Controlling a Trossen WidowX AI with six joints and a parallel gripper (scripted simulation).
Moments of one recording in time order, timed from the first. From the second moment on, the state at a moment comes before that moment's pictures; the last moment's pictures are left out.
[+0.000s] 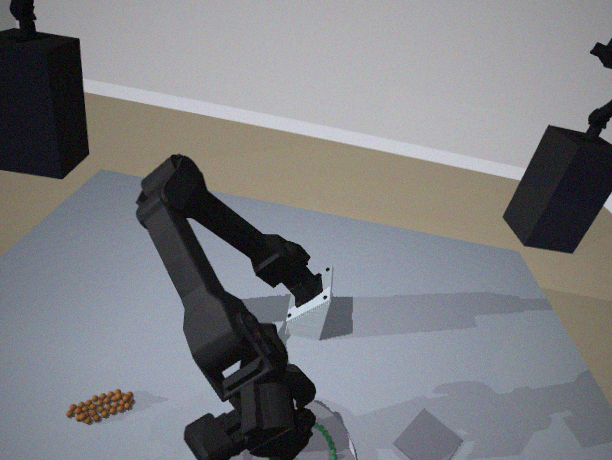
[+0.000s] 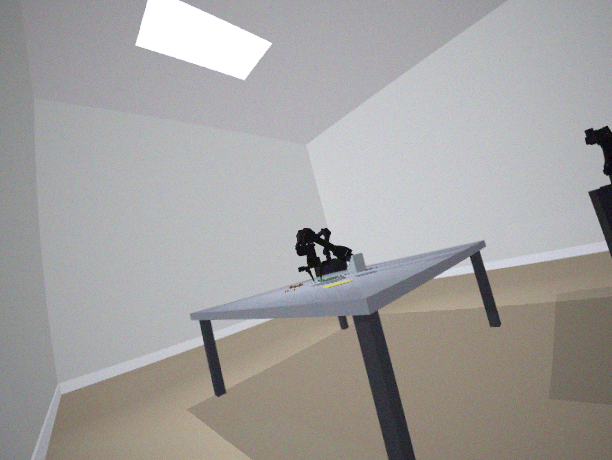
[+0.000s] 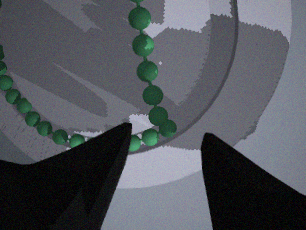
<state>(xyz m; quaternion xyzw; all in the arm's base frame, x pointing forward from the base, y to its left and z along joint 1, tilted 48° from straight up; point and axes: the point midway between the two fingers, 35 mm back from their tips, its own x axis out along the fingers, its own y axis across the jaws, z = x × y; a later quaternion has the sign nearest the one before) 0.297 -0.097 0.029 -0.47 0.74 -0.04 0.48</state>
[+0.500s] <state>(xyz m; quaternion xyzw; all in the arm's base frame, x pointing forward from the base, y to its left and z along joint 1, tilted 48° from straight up) 0.296 -0.095 0.032 -0.47 0.74 -0.03 0.48</state>
